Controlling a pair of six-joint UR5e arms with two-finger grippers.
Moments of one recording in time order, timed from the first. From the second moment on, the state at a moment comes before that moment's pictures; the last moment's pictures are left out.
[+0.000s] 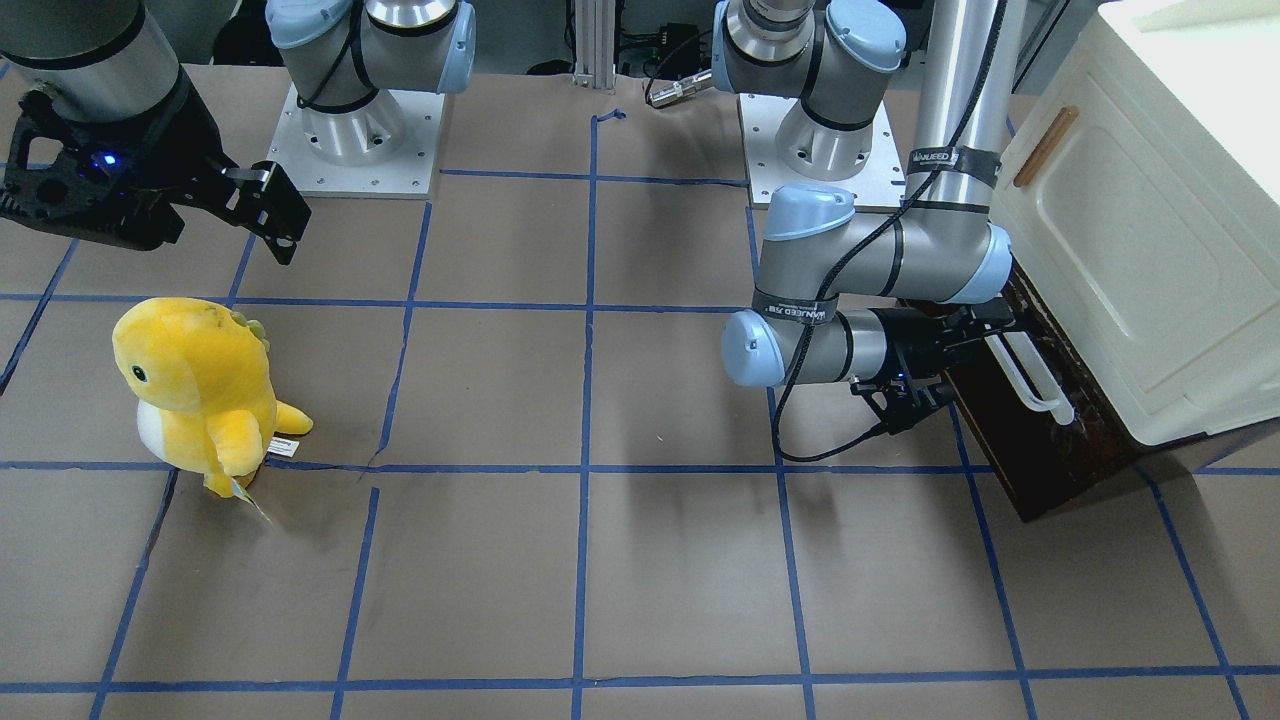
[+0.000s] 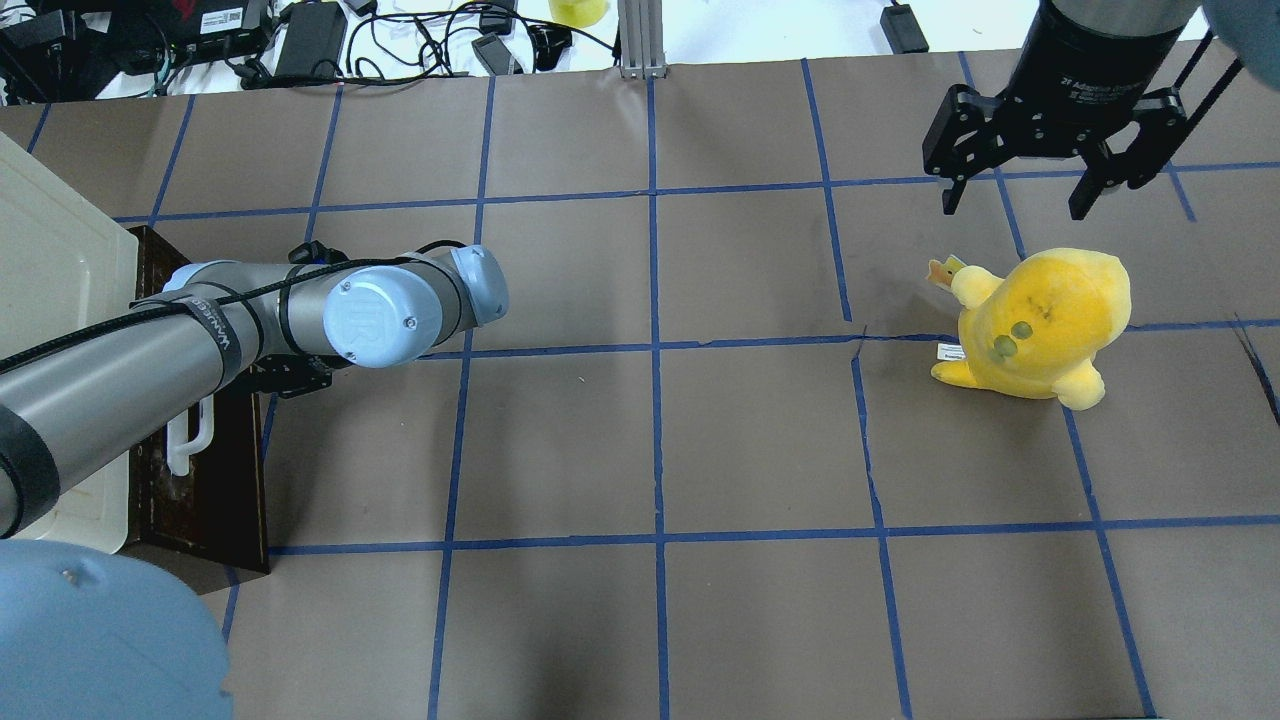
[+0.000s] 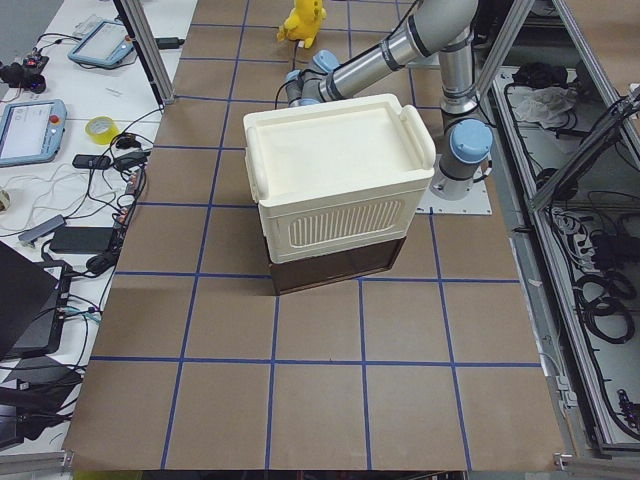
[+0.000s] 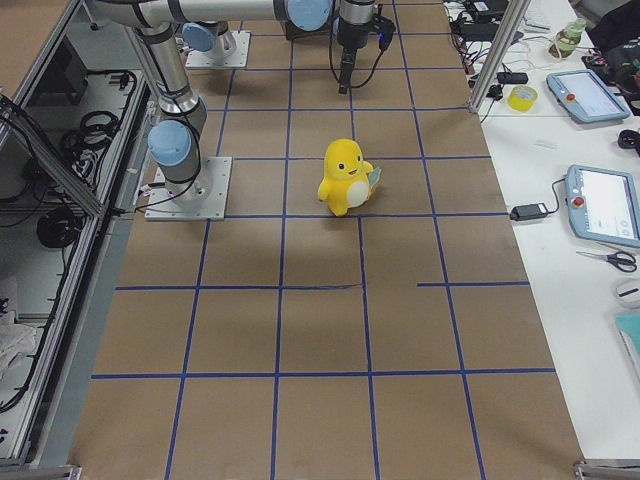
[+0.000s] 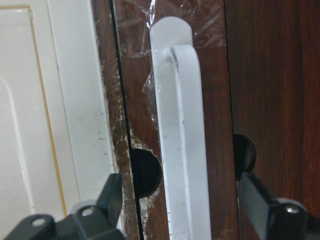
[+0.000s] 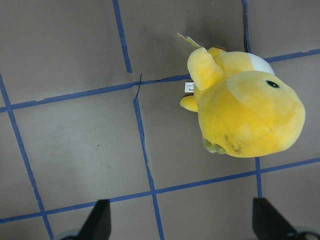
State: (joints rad) left arm -1.66 -1.98 -1.89 -1.76 2.82 -0.89; right arm 1.51 -1.53 1.48 -1.44 -1.63 0.11
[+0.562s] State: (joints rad) left arm -1.66 -1.99 -1.91 -1.76 2.82 -0.91; right arm 1.51 -1.53 1.48 -1.44 -1.63 0.11
